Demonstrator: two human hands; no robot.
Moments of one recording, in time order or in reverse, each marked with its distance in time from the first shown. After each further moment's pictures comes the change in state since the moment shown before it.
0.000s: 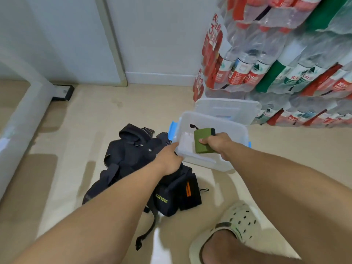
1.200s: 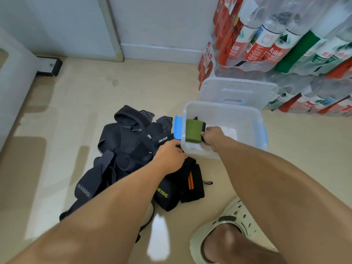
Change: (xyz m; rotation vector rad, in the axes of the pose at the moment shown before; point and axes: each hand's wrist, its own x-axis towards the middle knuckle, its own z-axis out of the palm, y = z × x) left_hand 0.023 -0.035 0.024 -0.045 -0.003 -0.043; right_hand 0.078 0.040 0.056 -0.072 -0.013 0.054
